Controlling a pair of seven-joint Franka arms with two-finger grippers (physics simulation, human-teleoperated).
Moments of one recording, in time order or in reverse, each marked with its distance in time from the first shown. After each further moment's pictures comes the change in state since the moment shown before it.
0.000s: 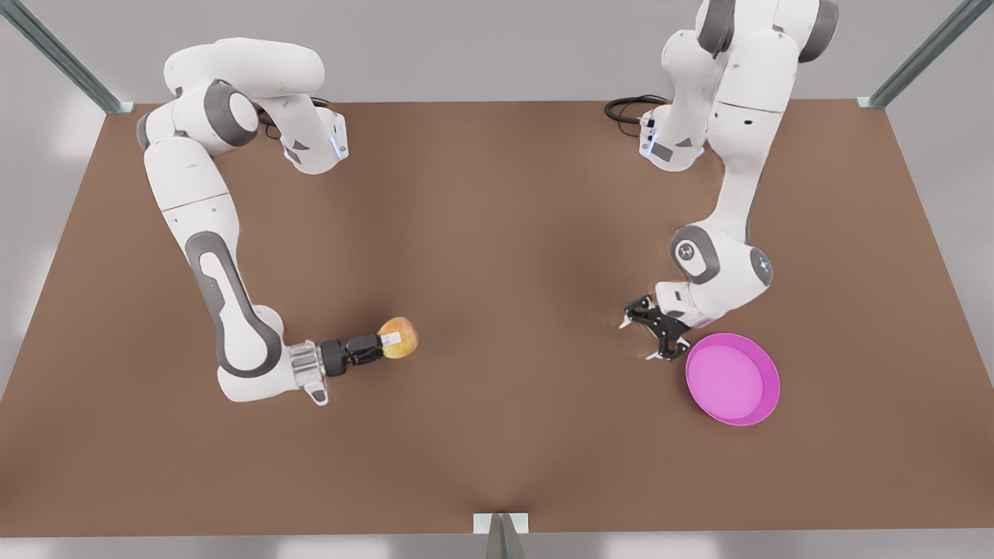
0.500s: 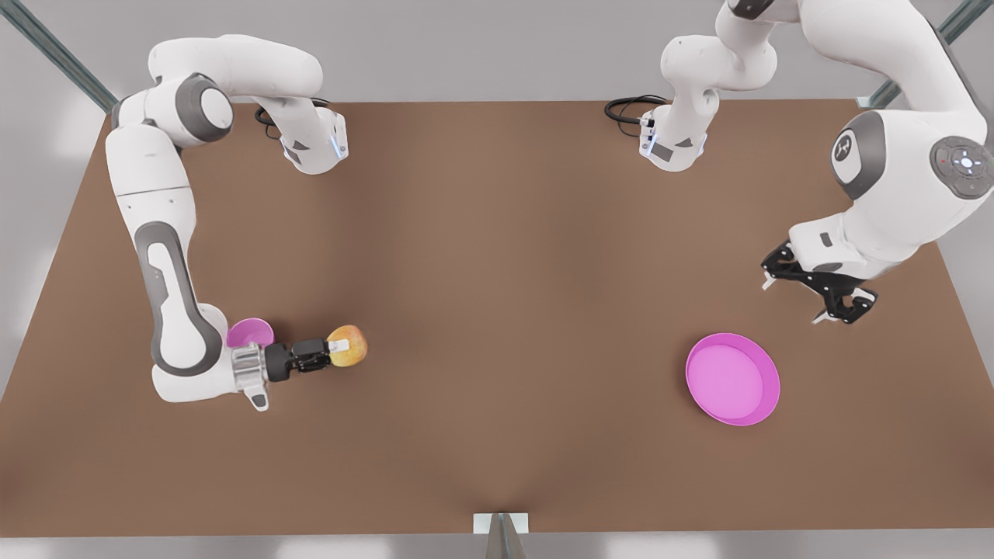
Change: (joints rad) left arm 0.244 -0.198 -0.132 0.554 0.779 -0.797 -0.647; right arm -0.152 -0.048 0.003 -0.001 -0.136 -0.054 -0.018
